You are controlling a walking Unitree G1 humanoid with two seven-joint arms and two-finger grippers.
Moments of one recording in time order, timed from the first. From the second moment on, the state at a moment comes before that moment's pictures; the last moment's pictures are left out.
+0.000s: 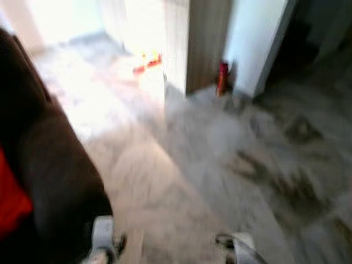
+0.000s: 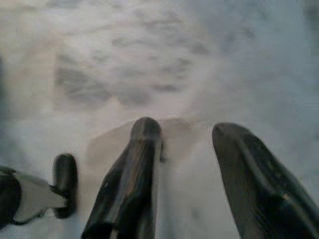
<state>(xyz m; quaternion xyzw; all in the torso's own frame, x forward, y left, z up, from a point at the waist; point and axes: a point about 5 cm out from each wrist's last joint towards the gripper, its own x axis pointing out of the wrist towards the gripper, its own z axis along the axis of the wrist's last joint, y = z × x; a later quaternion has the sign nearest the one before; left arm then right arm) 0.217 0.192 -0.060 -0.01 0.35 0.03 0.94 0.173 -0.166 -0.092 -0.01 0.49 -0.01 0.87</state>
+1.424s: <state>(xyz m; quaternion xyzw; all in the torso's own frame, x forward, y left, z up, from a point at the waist) 0.198 0.220 -0.067 0.01 0.38 0.07 0.92 0.193 -0.149 -0.082 -0.01 0.46 0.03 0.89</state>
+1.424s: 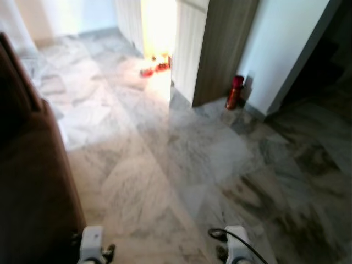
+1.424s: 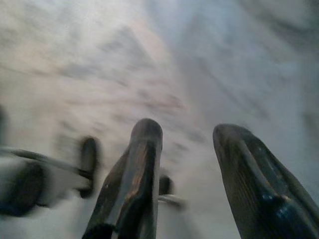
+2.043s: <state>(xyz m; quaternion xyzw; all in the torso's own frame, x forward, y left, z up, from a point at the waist) 0.209 0.196 -0.065 -0.01 0.37 0.04 0.93 0.180 -0.181 -0.087 -0.02 0.48 0.00 0.88</state>
